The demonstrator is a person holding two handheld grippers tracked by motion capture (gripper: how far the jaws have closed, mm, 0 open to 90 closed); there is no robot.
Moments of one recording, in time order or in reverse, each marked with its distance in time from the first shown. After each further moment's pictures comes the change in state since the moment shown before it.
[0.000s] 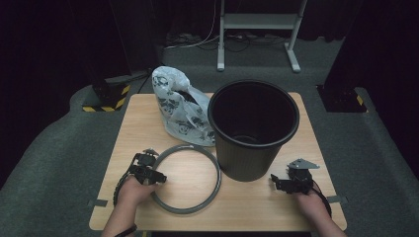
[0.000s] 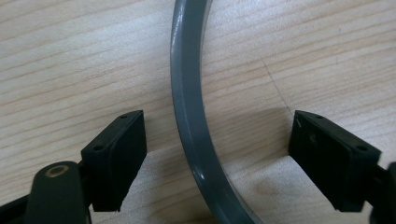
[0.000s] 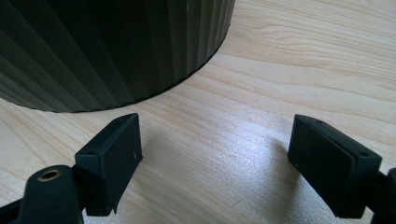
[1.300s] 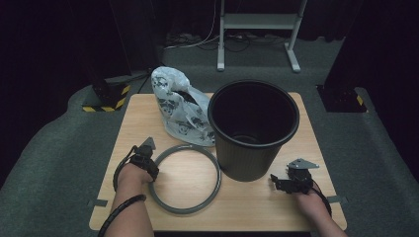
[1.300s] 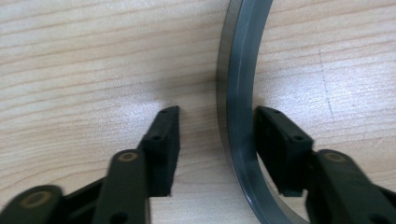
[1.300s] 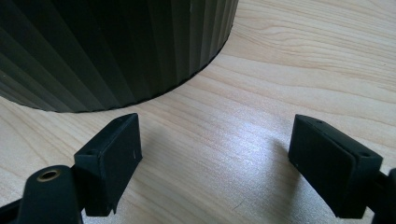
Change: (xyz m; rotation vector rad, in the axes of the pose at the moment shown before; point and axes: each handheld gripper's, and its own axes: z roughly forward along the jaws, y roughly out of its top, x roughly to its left) left arm 0.017 0.030 -0.002 0.276 0.021 -0.127; right arm -0.001 0.001 0.001 -0.002 0.005 -0.016
